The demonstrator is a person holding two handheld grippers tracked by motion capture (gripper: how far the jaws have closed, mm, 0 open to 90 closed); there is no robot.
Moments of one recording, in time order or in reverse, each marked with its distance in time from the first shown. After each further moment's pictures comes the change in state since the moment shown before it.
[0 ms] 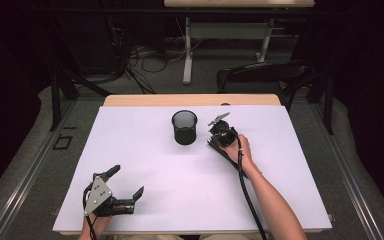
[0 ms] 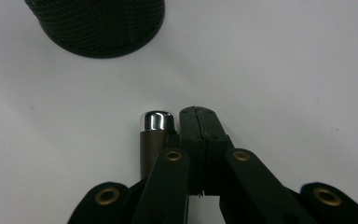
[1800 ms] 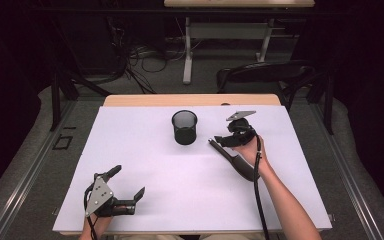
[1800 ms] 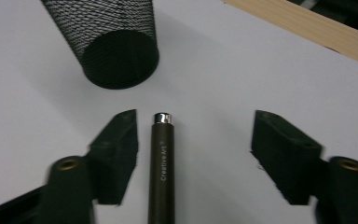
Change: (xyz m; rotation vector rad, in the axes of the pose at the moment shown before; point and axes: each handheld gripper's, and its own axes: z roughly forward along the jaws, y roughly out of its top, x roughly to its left) left arm -0.003 0.001 0.001 0.003 -0.006 0.011; right arm -0.022 -0.018 -0.058 -0.191 0.066 0.104
